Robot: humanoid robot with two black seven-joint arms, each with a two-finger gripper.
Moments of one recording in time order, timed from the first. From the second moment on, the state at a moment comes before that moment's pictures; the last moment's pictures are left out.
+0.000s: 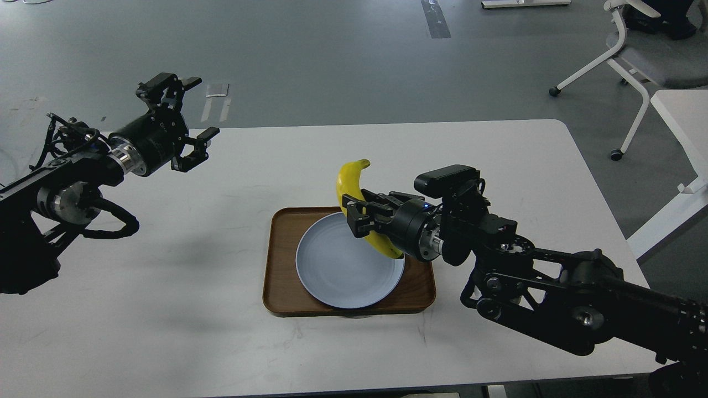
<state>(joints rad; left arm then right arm) -0.87 0.53 -0.43 -0.80 0.06 -0.36 -0.20 0.73 -0.27 0.34 1.52 -1.72 0.09 -0.36</state>
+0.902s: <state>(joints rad) -0.87 0.55 -0.43 -0.80 0.06 -0.36 -0.21 0.71 -0.26 0.23 1.47 -1.60 0.00 -0.37</state>
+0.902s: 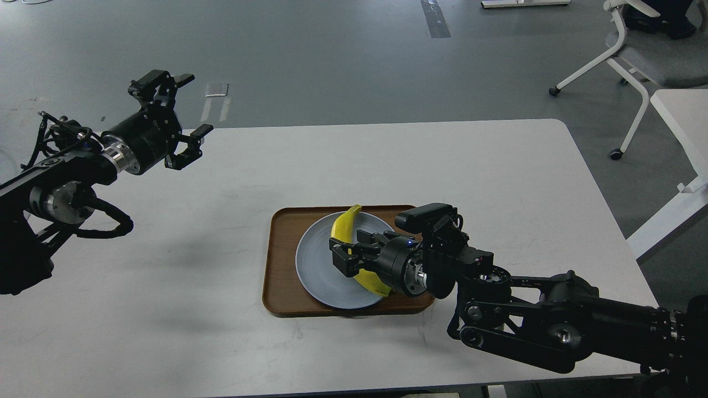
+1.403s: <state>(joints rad) -0.87 0.54 -0.44 -0.80 0.06 -0.36 -0.21 0.77 -0.24 0.82 1.34 -1.15 0.00 -0.36</state>
